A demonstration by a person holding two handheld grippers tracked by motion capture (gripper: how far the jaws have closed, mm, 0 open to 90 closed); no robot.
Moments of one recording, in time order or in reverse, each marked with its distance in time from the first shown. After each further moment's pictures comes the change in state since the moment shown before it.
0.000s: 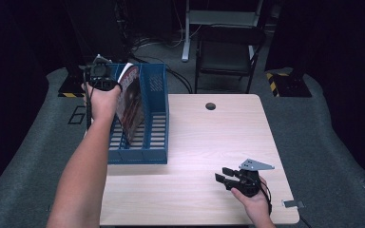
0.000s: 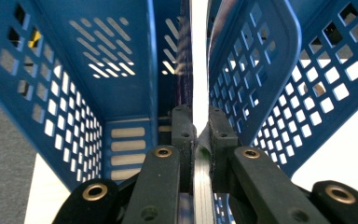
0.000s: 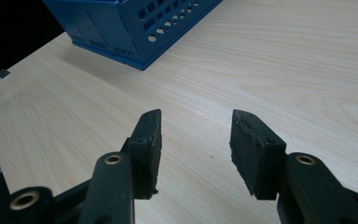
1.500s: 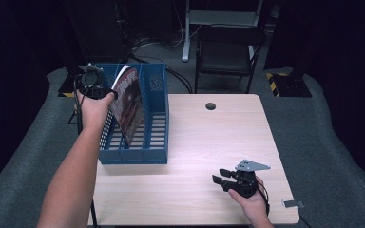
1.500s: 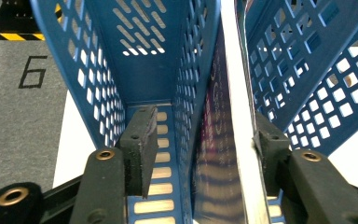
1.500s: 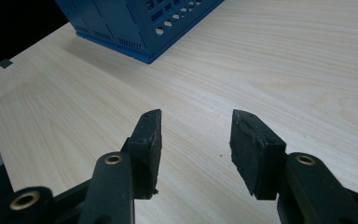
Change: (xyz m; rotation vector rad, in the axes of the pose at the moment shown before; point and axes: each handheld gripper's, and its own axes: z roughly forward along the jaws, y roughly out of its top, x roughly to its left) left arm 0.027 -0.022 -0.005 0.011 0.035 0.000; right arm 0.006 -0.001 0.007 0.020 0.016 -0.020
